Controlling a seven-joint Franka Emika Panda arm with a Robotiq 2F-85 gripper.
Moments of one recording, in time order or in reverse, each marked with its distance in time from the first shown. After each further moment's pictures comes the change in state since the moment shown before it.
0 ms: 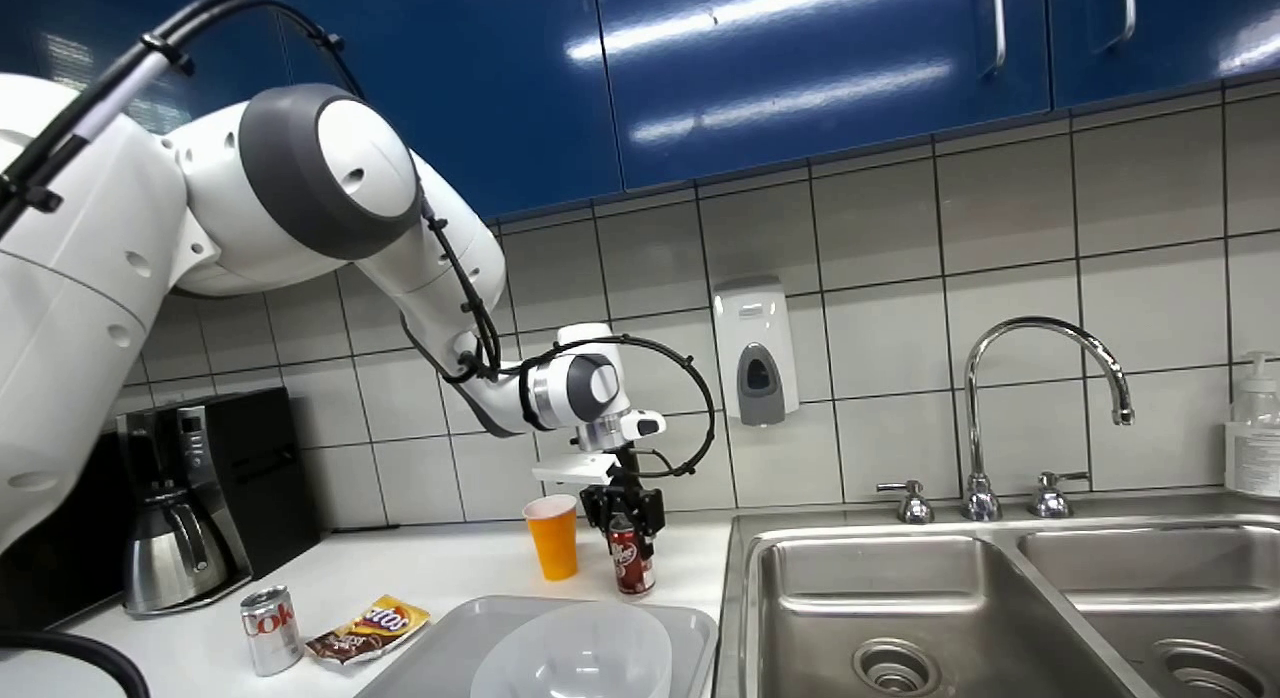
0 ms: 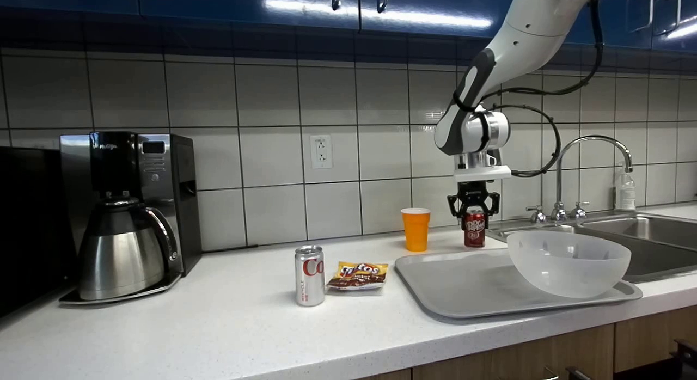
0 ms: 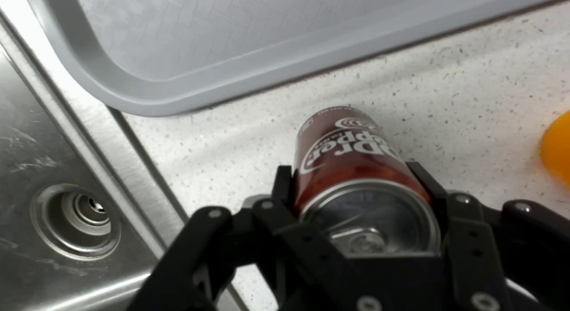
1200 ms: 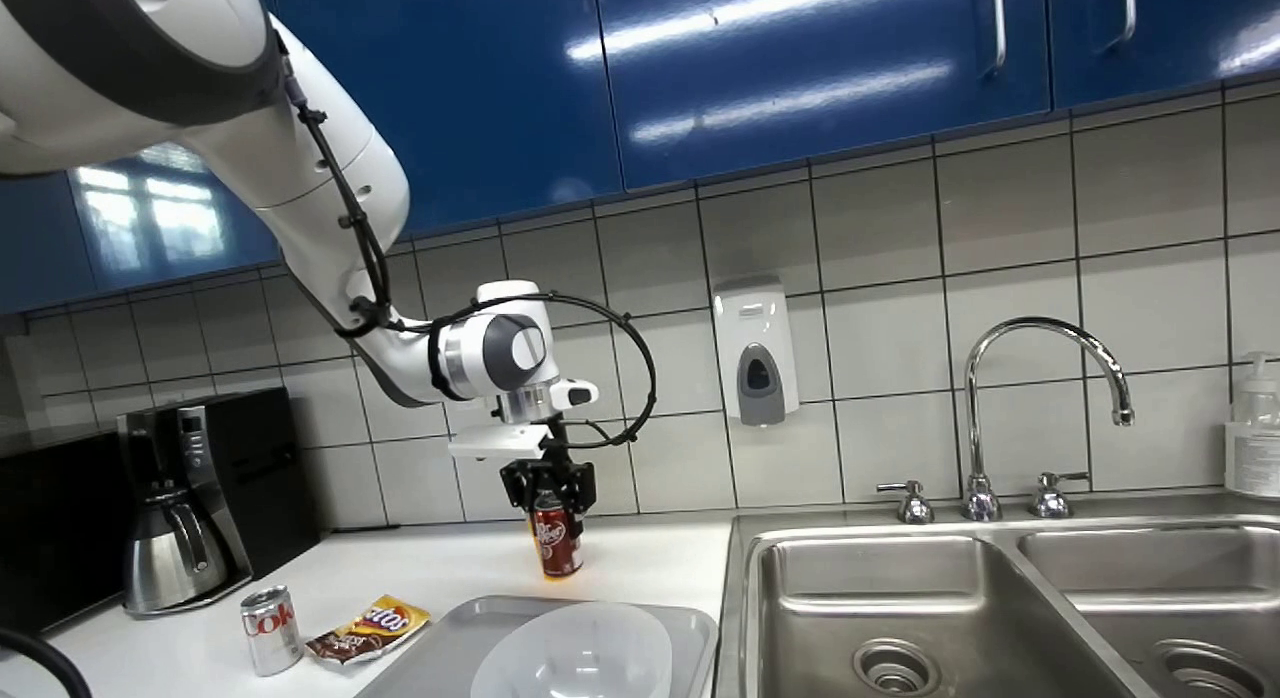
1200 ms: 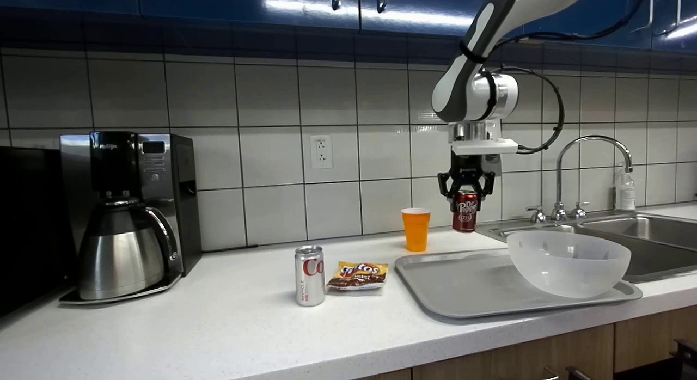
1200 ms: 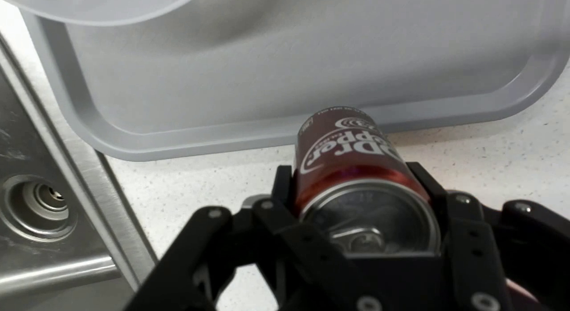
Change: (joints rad) arm 0.042 -0.345 0.068 -0.355 -0.001 0.066 -0.092
